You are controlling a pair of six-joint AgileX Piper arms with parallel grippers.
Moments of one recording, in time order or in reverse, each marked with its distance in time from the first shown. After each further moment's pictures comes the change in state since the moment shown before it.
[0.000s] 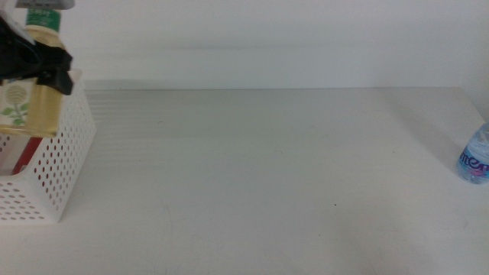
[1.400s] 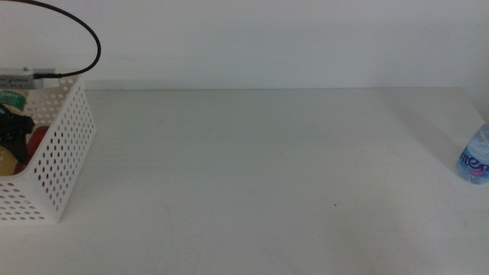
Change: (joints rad) left arm 0.203 0.349 -0.093 0.175 0.126 0.023; right arm 0.000 0.000 0.000 0.000 0.001 0.000
